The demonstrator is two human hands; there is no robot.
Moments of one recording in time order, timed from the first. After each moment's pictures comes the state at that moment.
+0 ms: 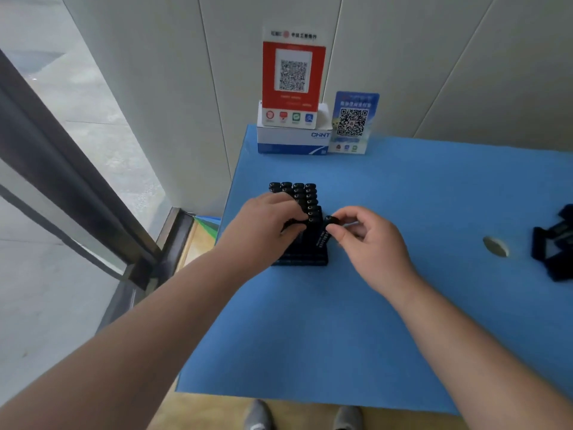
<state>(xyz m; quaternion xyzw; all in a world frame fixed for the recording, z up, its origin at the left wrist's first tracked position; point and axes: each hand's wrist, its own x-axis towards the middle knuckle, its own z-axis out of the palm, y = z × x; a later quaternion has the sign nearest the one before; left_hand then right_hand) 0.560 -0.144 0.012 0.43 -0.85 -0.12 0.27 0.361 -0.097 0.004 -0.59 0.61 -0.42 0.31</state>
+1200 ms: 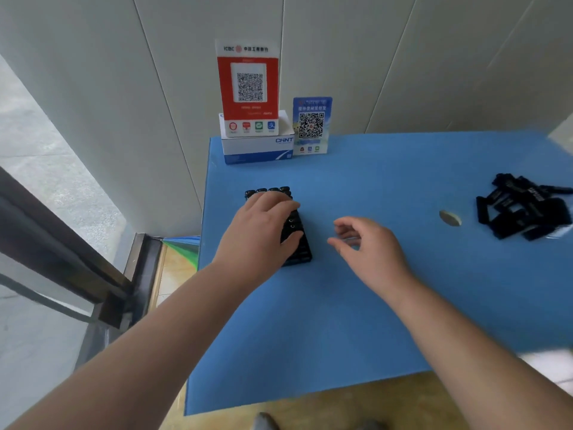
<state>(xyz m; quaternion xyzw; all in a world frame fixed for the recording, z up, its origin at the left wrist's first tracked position) 0.551 -0.136 0.015 0.41 -0.87 -0.08 0.25 0.344 -0.067 -0.009 -0.59 0.71 -0.35 0.17</state>
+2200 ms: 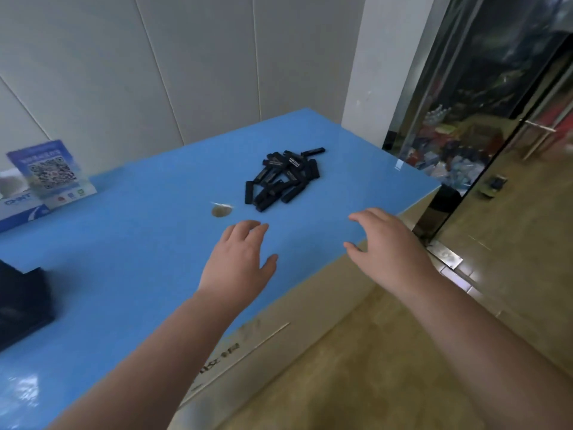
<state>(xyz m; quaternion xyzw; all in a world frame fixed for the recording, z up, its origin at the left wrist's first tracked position) 0.207 0.050 0.014 0.29 -0.94 -0.11 0.12 0.020 0.222 0.044 -0.44 0.88 -0.16 -0.02</state>
